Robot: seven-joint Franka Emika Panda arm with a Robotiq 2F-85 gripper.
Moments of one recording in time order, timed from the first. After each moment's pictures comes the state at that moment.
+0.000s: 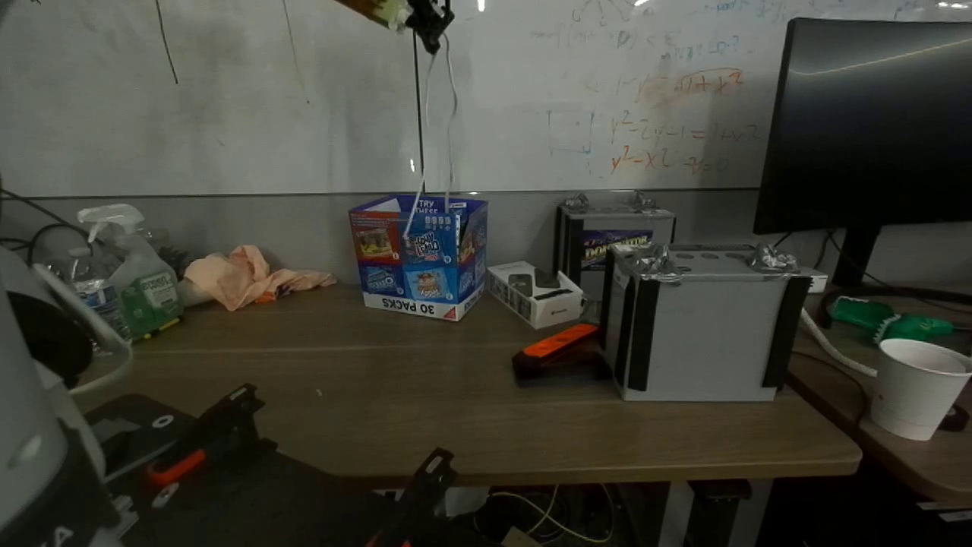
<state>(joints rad) 0.20 -0.09 0.08 -2.34 0.25 3.24 0.30</state>
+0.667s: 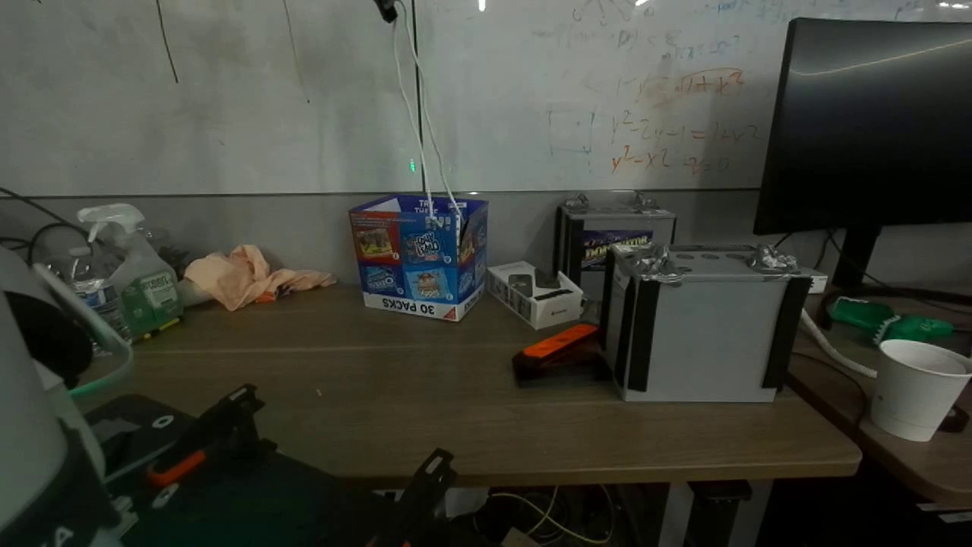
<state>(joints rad) -0.20 -0.19 0.54 -2.19 -0.17 2.89 0.92</state>
